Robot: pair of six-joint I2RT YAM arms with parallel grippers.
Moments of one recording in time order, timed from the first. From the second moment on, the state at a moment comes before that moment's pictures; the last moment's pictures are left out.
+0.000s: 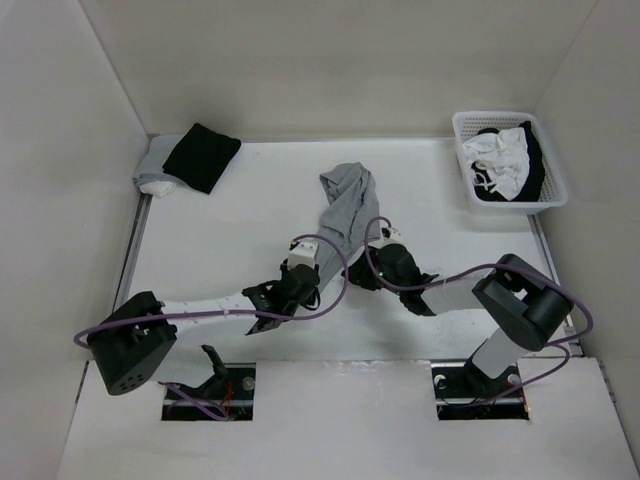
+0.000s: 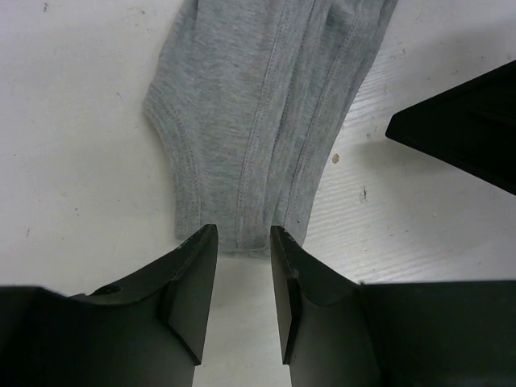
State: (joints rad) left arm -0.97 1.29 0.49 0.07 -0.50 -0.52; right arm 0.75 1.61 0.51 0.59 0.03 0.94
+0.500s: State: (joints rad) left arm -0.96 1.36 0.49 0.08 -0.48 -0.51; right arm 0.79 1.62 0.50 0.59 0.03 0.95
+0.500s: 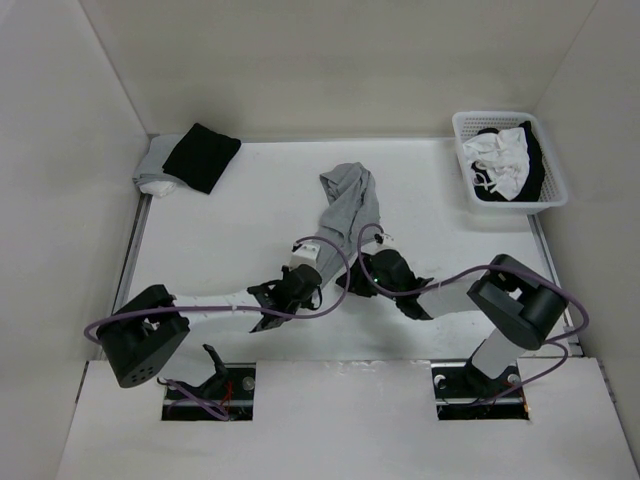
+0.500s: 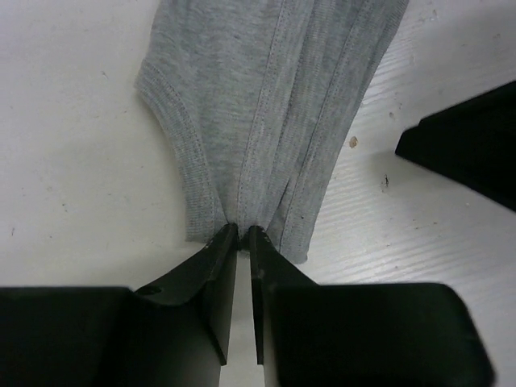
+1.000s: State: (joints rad) left arm -0.77 1.12 0.48 0.13 -0.36 -0.63; right arm 0.94 1.74 0.62 0.61 0.03 0.99
